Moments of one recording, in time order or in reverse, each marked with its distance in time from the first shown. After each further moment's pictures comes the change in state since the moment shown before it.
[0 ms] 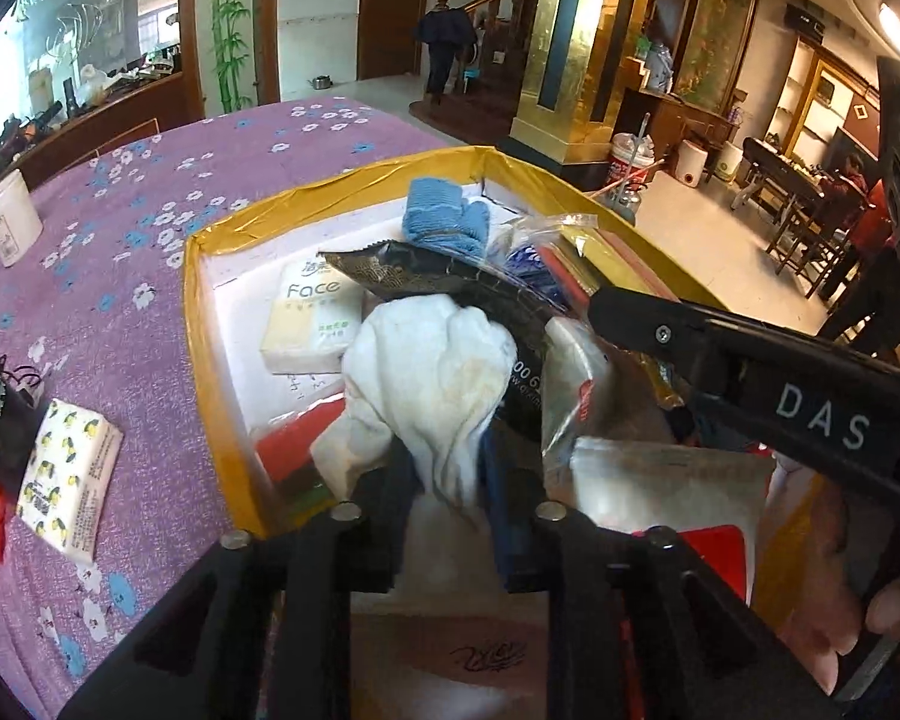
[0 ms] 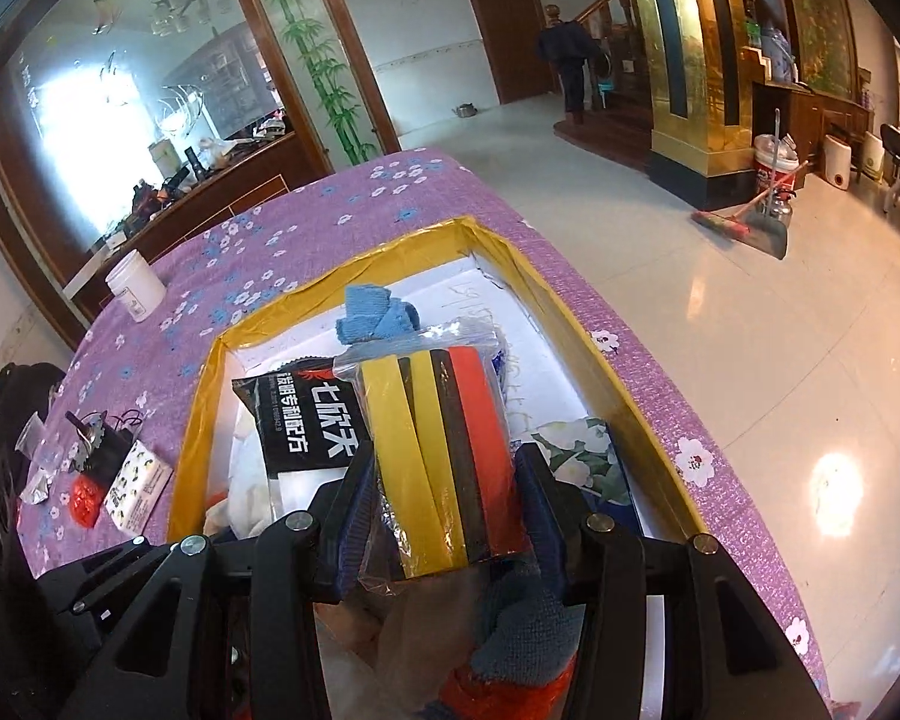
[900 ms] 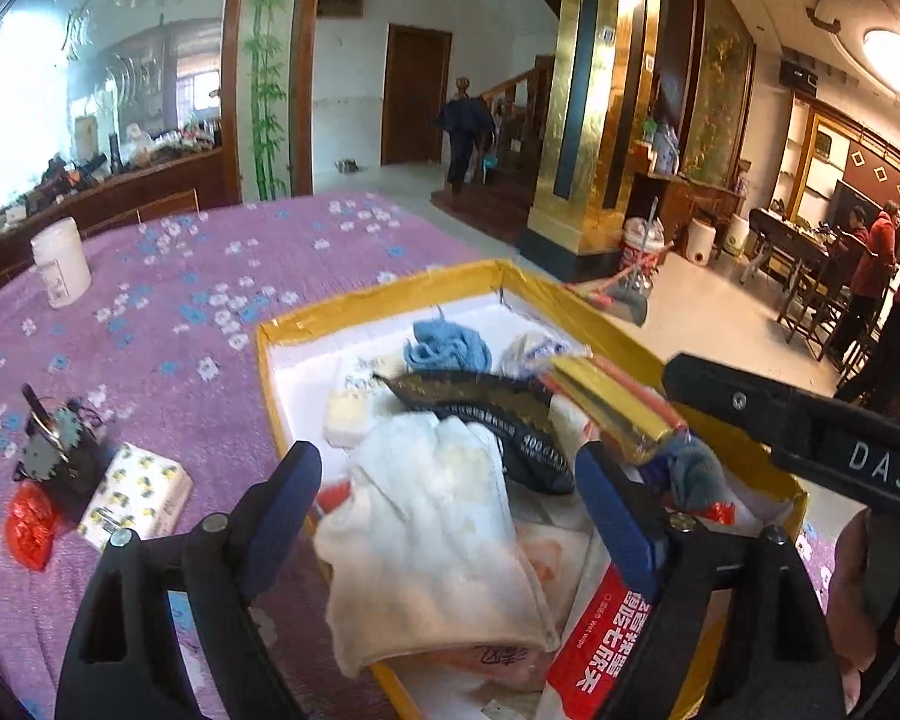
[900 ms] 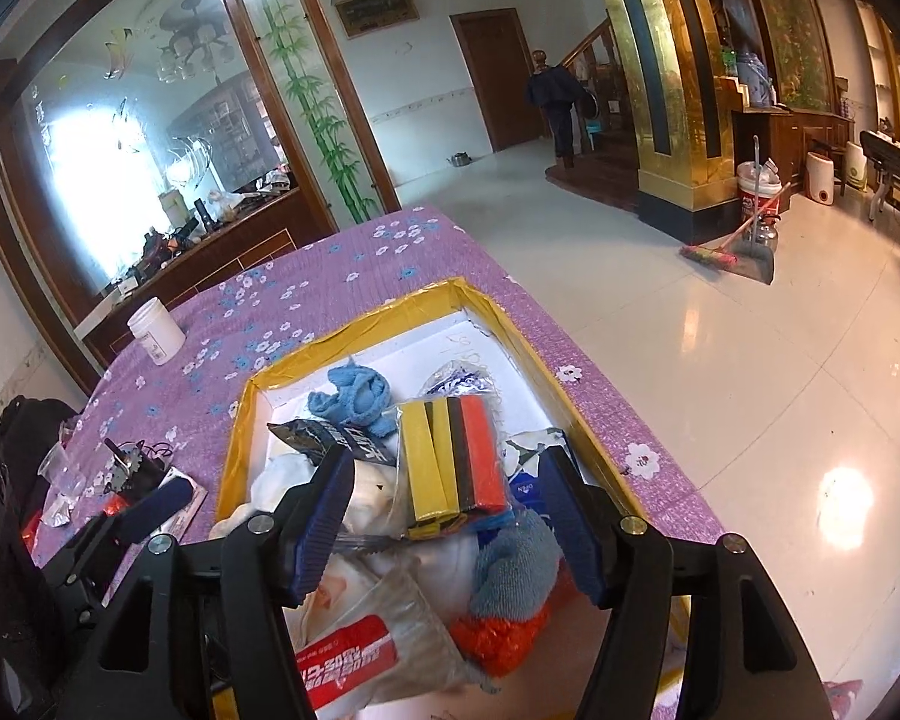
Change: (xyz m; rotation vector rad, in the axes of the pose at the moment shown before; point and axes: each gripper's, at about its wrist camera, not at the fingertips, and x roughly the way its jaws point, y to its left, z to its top) left arm -0.056 0.004 -0.002 -0.012 -0.260 0.062; right arm -0.063 0.000 -0.012 0.025 -0.135 0.005
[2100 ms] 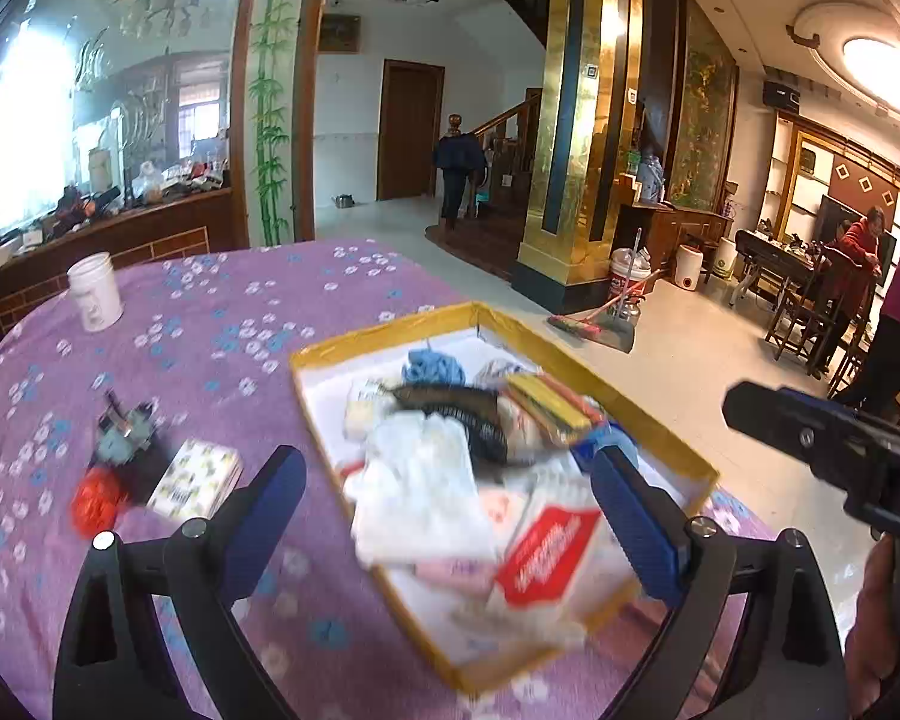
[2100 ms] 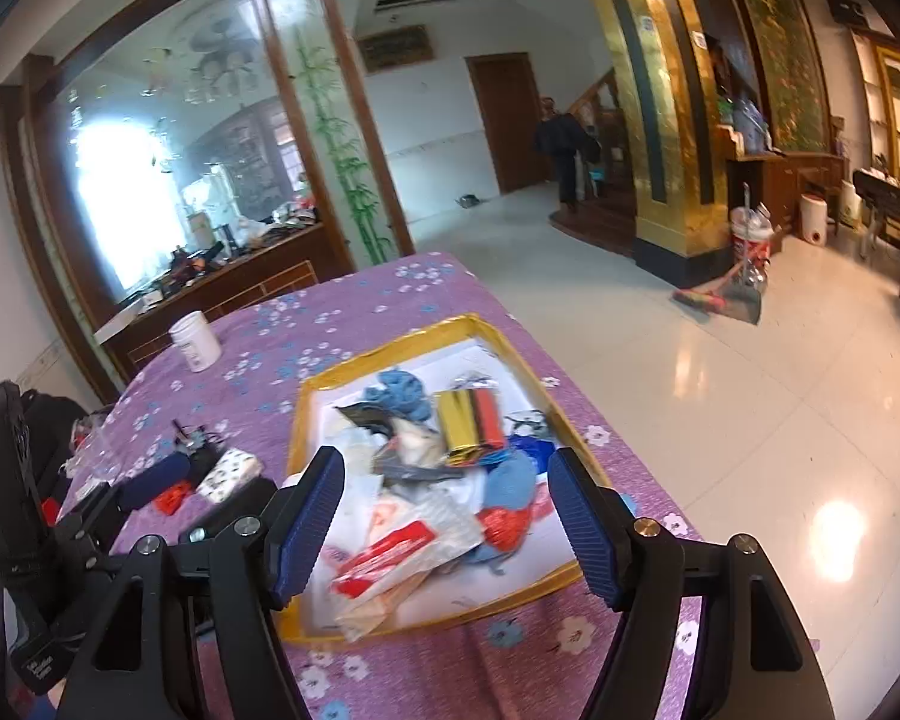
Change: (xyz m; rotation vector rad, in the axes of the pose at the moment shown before) left arm -0.090 -0.007 -0.012 0.004 -0.065 -0.016; right arm -0.120 0.028 -0.033 -0.068 -0.110 0.009
